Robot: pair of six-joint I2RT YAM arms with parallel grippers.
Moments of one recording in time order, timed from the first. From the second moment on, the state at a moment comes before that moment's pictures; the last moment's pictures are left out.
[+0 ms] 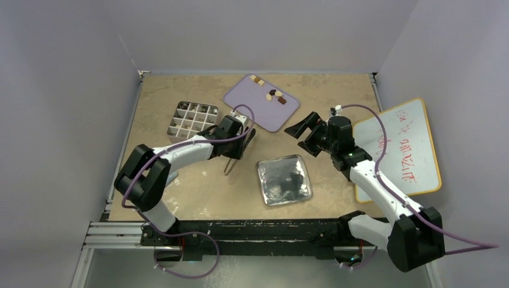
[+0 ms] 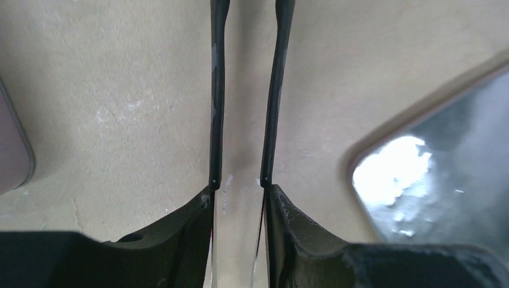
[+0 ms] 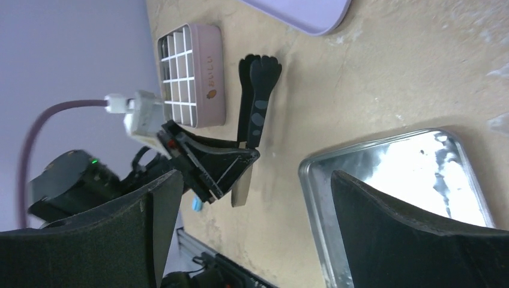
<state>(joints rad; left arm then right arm) -0.61 1.67 0.97 -0.25 -0.05 -0.31 0.32 1.07 0.71 -0.14 -0.23 1.00</state>
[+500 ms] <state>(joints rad) -0.63 1.53 1.17 -0.37 0.11 -0.30 0.37 1.38 0.83 0.04 -0.33 1.19</state>
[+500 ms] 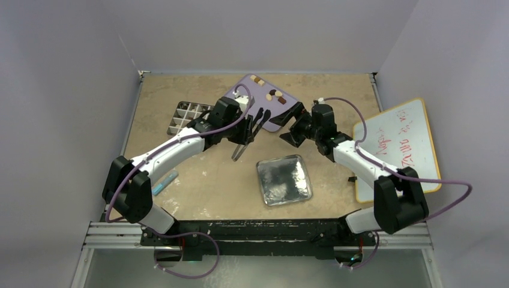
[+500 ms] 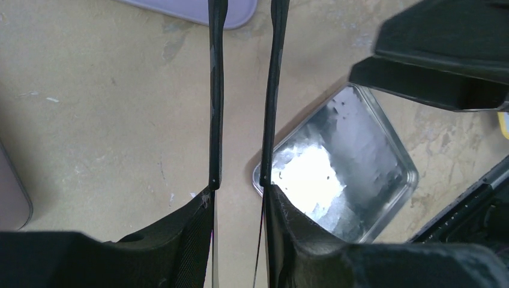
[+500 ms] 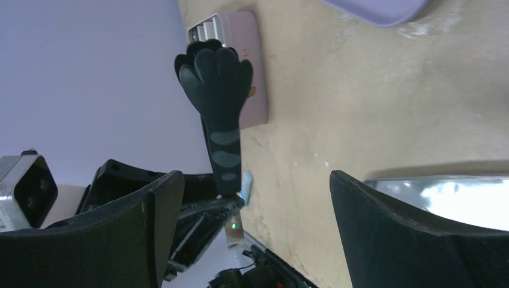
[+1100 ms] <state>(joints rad) -0.63 1.56 1.26 -0.45 0.21 -0.29 0.43 1.63 0.98 0.18 -0.39 1.31</state>
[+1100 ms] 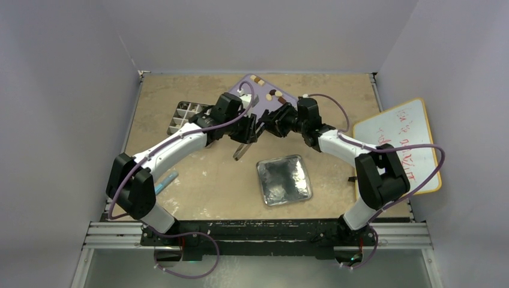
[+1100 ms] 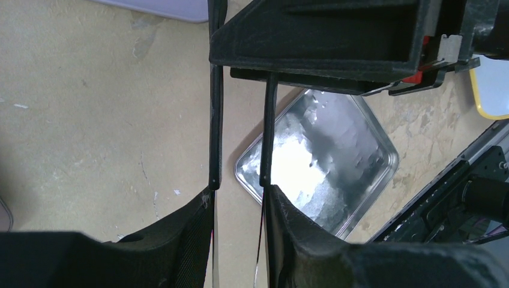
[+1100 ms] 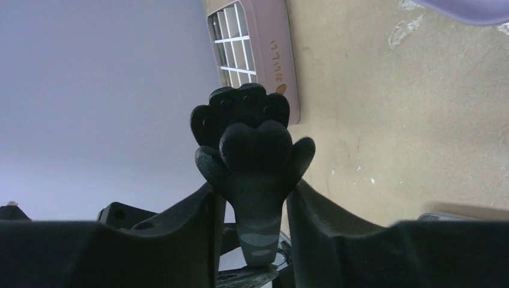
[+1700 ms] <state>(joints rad) -0.63 1.59 1.32 -0.50 0.15 -0.25 0.42 1.66 0.89 0.40 -0.44 1.56</state>
